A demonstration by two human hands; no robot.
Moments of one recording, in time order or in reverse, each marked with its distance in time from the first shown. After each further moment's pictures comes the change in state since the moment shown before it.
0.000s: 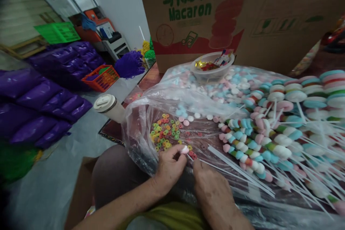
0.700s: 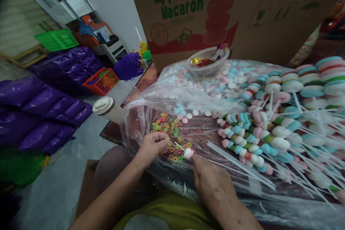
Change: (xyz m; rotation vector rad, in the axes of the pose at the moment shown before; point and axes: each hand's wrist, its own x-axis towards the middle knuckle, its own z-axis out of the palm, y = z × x) left_hand 0.040 0.005 -0.051 -0.079 -0.132 -0.330; right_hand -0.002 0.010 -0.002 0.214 0.001 -0.042
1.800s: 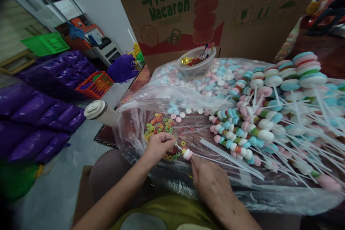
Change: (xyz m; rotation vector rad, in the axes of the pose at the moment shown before) left_hand 0.017 -0.013 0.030 0.248 -0.066 0.077; right_hand -0.006 0.015 0.006 0.049 -0.006 0.088
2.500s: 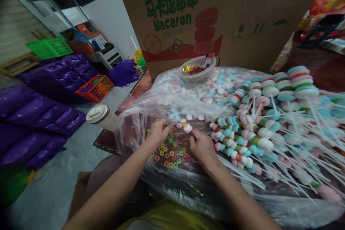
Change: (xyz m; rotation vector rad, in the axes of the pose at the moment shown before) left_hand 0.044 0.038 -0.022 0.506 0.161 0.352; right_hand 0.083 0.002 -0.013 0.317 0.254 0.026
